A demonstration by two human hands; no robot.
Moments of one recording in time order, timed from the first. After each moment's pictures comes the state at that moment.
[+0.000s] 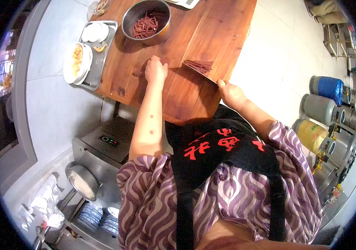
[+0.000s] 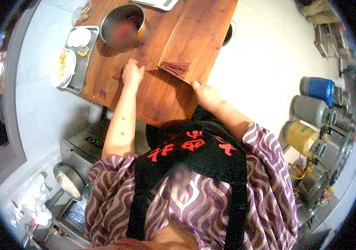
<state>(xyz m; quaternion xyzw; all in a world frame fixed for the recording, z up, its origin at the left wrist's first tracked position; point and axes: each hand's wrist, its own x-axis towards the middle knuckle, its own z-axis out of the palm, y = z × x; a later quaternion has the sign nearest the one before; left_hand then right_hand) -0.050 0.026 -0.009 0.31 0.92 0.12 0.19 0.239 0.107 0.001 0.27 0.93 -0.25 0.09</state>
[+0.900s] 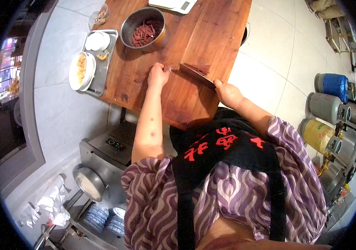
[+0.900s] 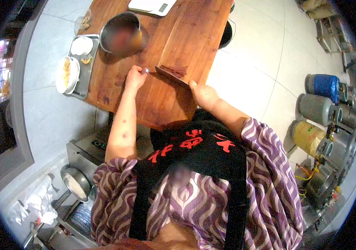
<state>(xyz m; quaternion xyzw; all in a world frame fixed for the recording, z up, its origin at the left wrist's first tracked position) -0.058 0.019 -0.026 0.36 0.90 0.13 0.19 0.235 0.110 -0.001 0.28 0.91 -0.29 0.07</state>
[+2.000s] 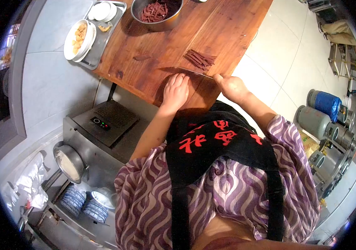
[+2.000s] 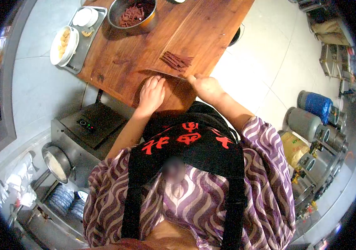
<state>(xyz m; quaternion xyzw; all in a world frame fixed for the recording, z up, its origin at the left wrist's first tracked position) 0.058 -0.064 -0.014 0.59 0.78 0.22 0.03 0.227 0.120 0.026 0.13 0.96 -0.21 0.11</state>
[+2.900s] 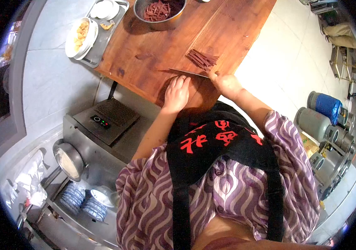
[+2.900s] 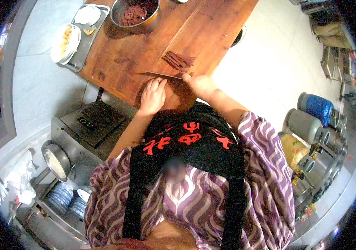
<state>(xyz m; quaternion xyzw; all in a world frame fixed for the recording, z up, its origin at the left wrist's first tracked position) 0.063 -0.072 -0.020 0.59 0.78 0.21 0.02 0.203 0.116 0.020 0.13 0.97 -0.17 0.14</state>
